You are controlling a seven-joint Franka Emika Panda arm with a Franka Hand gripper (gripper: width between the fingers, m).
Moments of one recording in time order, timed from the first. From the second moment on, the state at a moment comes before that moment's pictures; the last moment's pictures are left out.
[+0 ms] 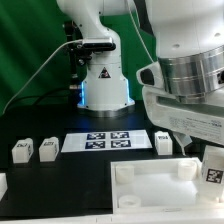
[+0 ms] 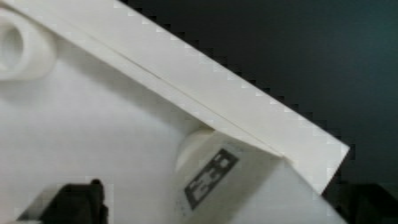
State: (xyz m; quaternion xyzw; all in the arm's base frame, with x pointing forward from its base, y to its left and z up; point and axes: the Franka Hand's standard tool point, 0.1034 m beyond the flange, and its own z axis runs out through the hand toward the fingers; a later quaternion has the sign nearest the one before) arm 0.619 0.124 0.079 -0.90 0.43 0.07 0.07
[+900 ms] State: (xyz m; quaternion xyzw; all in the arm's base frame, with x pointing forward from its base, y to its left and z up) arm 0.619 0.135 0.081 -0.93 0.36 0.05 0.02
